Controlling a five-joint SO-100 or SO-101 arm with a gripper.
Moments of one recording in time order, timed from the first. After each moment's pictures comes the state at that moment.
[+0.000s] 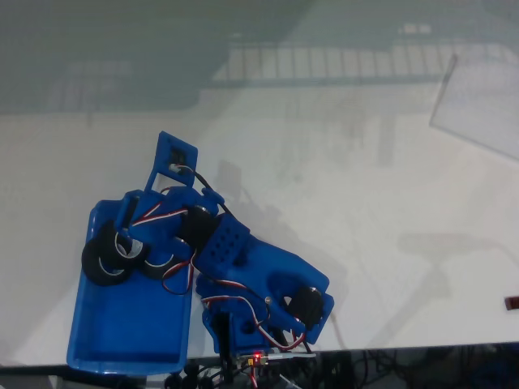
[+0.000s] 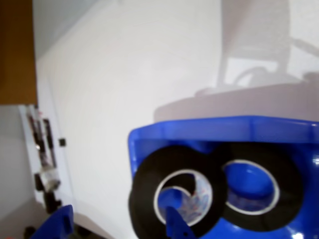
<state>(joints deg) -54.3 162.6 133.1 76.3 -10.2</state>
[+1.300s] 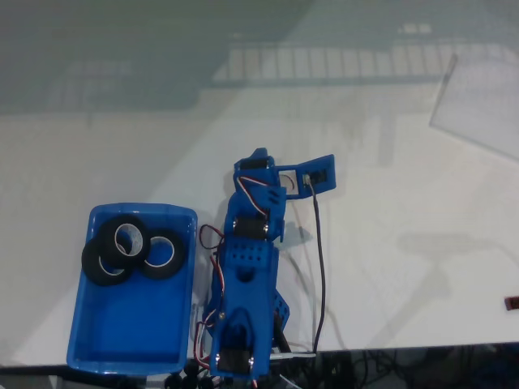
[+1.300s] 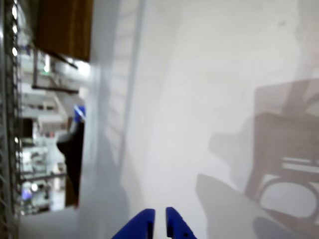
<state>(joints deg) 12.0 182.8 173.0 39.3 -9.1</state>
